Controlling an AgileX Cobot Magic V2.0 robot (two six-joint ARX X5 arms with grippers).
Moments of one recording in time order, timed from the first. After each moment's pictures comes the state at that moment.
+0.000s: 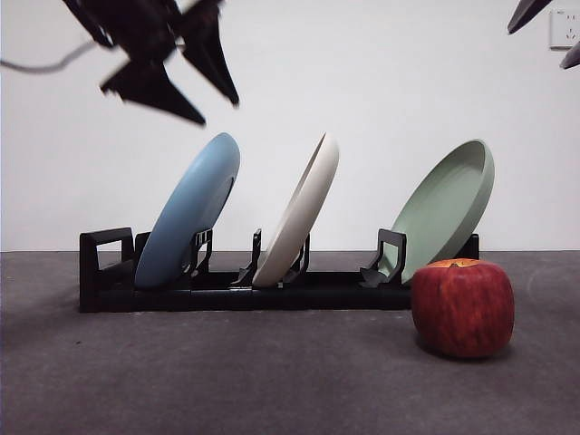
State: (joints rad) left arm -0.35 1.63 1.42 -0.49 0.32 -0.11; right arm 0.13 0.92 0.93 -0.57 -0.34 0.17
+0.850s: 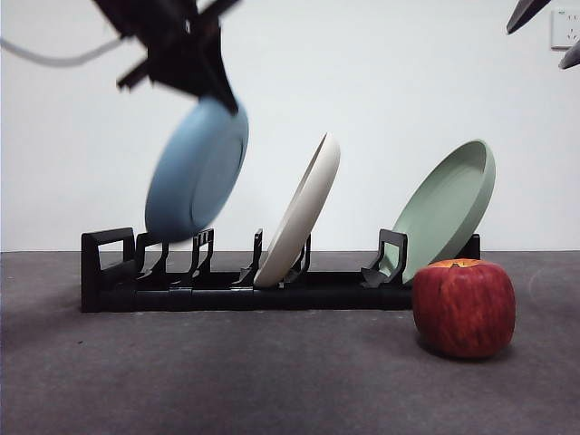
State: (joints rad) left arm -0.39 1.68 1.62 -0.71 0.35 -0.11; right arm 0.13 0.92 0.93 -0.57 -0.34 0.17
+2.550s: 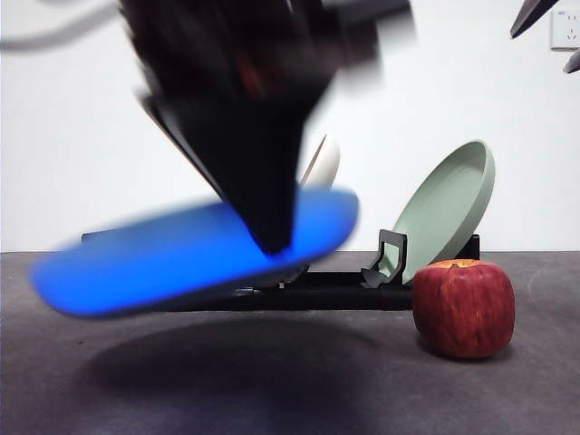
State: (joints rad) left arm -1.28 1.51 1.06 -0.72 -0.43 -0.13; right arm 0.12 0.92 0.93 -0.59 -0.34 0.17
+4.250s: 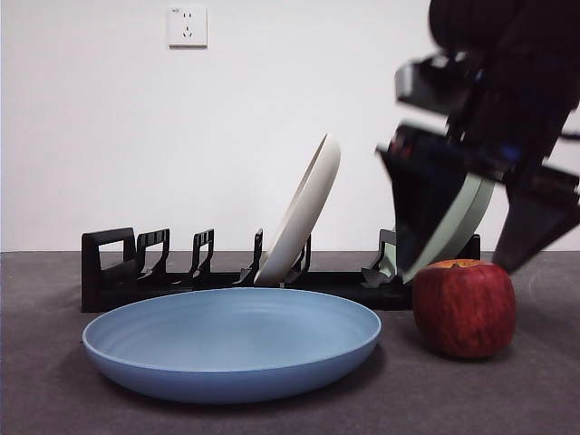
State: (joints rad) left arm -1.10 0.95 1.52 -0.83 -0.65 -0.05; right arm 0.51 1.48 0.94 -0.64 -0.08 0.05
